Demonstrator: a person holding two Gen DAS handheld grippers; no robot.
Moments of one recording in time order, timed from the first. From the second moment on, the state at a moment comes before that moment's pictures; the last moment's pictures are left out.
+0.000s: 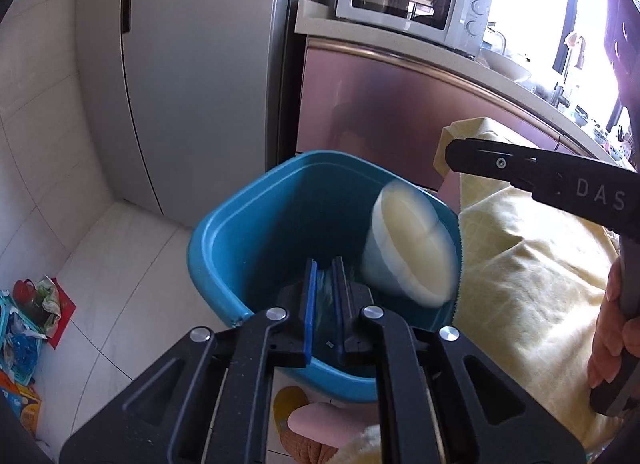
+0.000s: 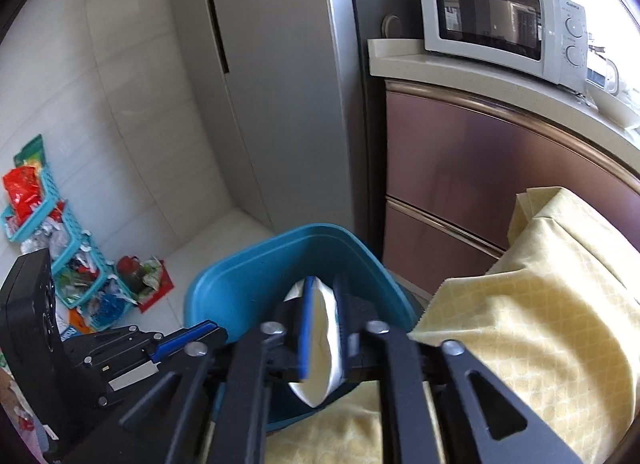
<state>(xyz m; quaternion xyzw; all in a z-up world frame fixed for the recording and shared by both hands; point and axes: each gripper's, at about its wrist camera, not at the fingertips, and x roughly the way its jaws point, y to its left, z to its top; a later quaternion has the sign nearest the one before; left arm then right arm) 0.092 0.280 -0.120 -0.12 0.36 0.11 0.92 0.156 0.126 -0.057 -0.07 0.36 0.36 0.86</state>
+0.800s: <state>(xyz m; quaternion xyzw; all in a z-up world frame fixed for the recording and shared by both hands) 0.066 0.159 -0.056 -0.06 0.28 -0.05 0.96 0.066 -0.073 -0.019 0.05 0.27 0.32 0.91</state>
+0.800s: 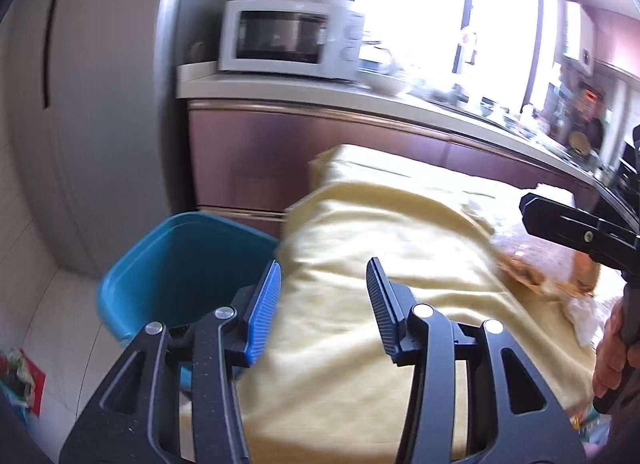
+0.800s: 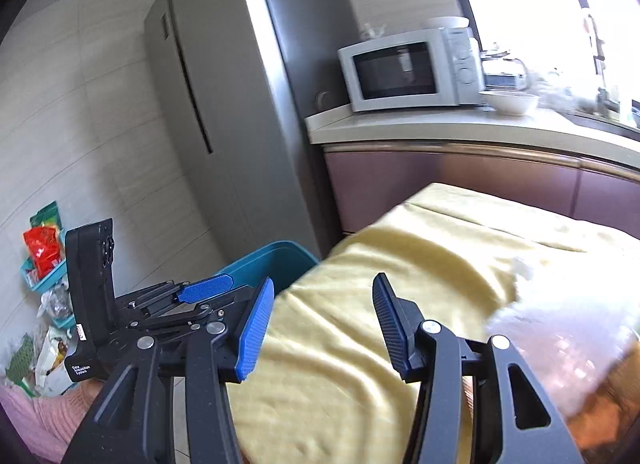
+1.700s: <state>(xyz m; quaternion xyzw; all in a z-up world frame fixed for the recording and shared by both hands) 0.085 -0.094 -0.036 0.08 0.26 -0.24 0.93 0.021 -0.262 -0.070 0.16 0.28 0.11 0.94</state>
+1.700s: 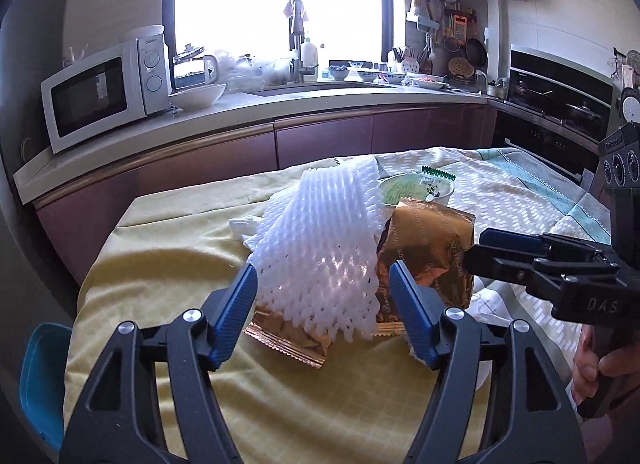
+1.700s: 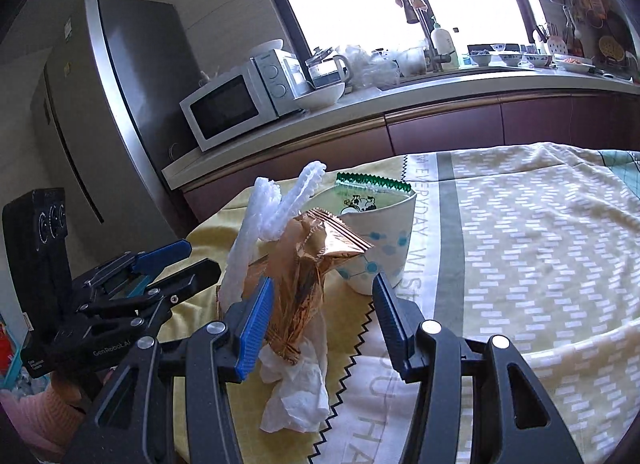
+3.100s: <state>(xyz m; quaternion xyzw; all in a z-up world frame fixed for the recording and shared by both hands) 0.118 -0.078 -0.072 0.09 0.34 -0.23 0.91 0.019 -0.257 -0.063 0.18 0.27 0.16 0.93</state>
